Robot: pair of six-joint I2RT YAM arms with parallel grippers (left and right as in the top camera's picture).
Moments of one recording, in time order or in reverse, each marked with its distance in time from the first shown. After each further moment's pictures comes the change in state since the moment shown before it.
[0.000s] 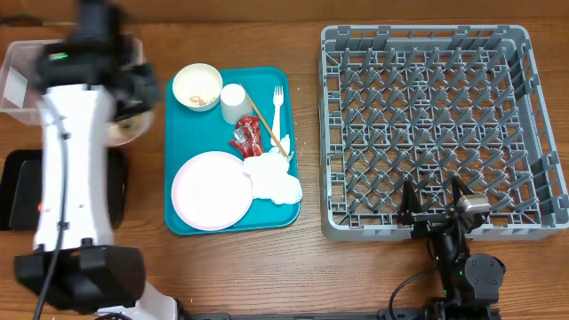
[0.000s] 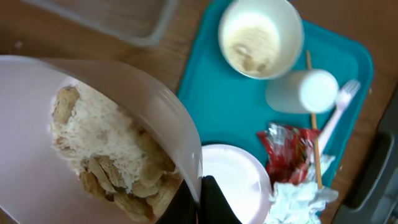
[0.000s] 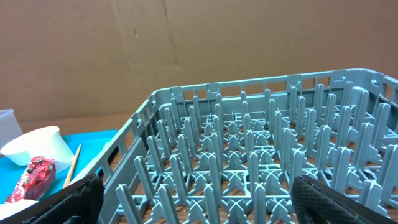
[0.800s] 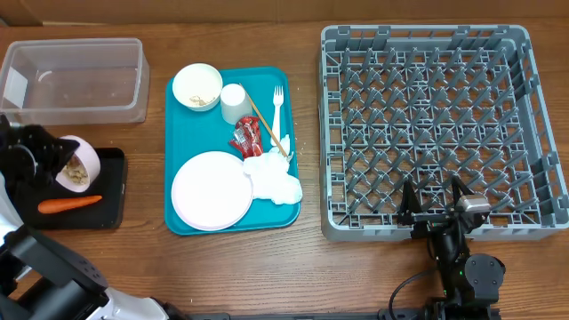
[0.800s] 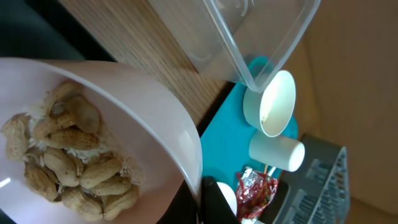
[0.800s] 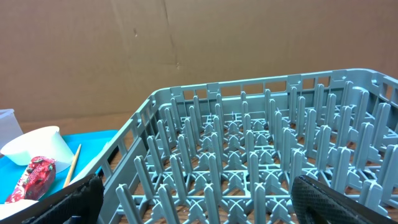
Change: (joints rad) left arm 0.681 0.001 -0.466 0.386 0.674 0.062; right arm 0.000 0.000 0.000 0.000 0.000 0.000
